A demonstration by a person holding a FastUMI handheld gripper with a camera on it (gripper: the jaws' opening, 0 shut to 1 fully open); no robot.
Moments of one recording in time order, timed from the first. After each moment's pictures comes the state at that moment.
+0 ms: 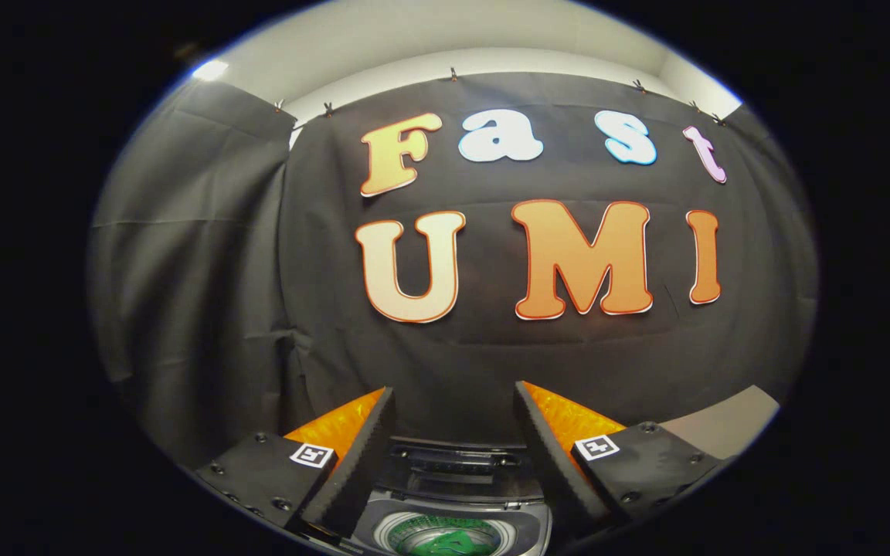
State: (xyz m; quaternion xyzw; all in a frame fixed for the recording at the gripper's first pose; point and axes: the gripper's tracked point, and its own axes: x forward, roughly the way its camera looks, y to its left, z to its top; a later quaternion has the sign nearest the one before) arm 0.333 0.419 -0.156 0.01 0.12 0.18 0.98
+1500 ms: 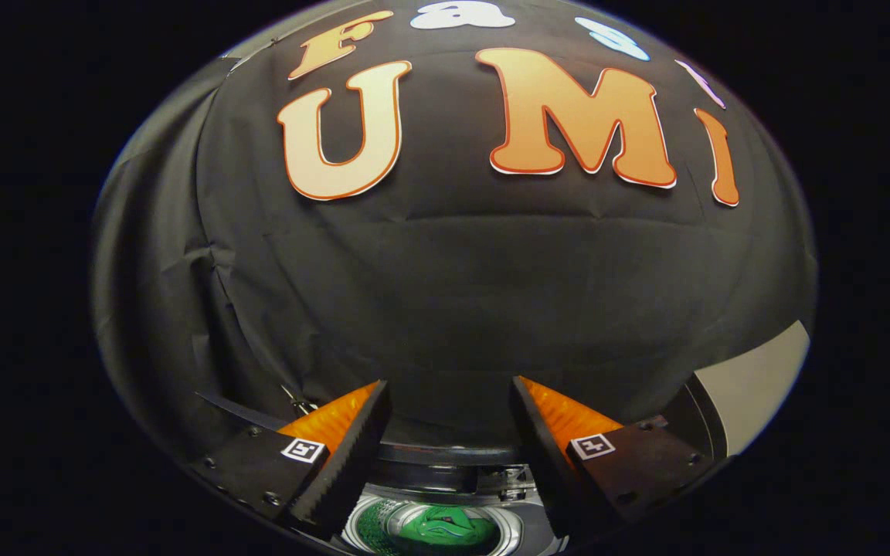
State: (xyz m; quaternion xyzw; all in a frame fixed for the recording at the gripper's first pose) arm 0.427 0.419 -0.363 0.01 0.28 0.13 0.95
